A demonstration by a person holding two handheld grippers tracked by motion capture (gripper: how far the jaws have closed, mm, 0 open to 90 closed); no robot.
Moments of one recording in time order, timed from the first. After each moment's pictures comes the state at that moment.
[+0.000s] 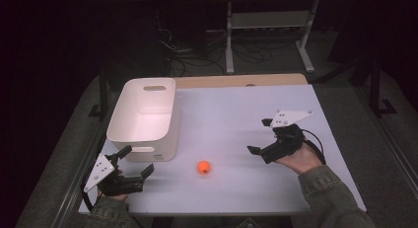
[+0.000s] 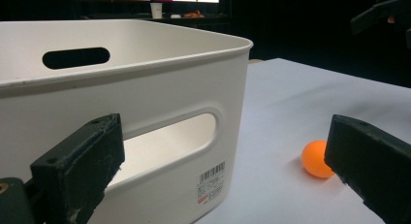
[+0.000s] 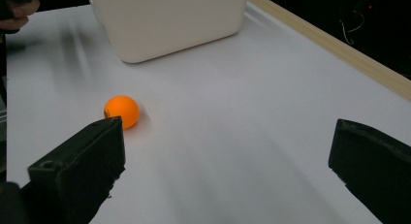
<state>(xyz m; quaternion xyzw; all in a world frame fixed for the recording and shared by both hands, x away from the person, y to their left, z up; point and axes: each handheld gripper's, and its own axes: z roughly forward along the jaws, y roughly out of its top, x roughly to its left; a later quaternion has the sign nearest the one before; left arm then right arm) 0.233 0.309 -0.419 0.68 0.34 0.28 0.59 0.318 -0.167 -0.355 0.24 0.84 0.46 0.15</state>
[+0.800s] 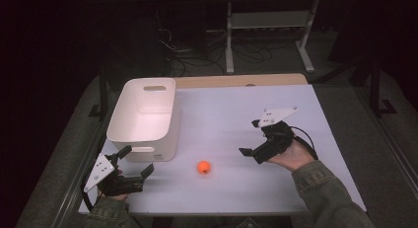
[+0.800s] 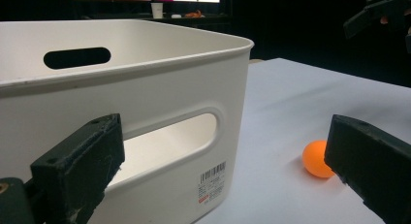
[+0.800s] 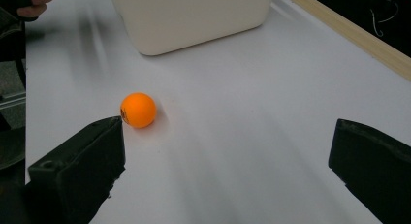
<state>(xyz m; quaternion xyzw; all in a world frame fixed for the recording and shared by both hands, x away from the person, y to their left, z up) 0.233 0.309 -0.419 0.68 0.34 0.28 0.58 0.325 -0.143 -0.353 0.22 0.86 0.44 0.11</state>
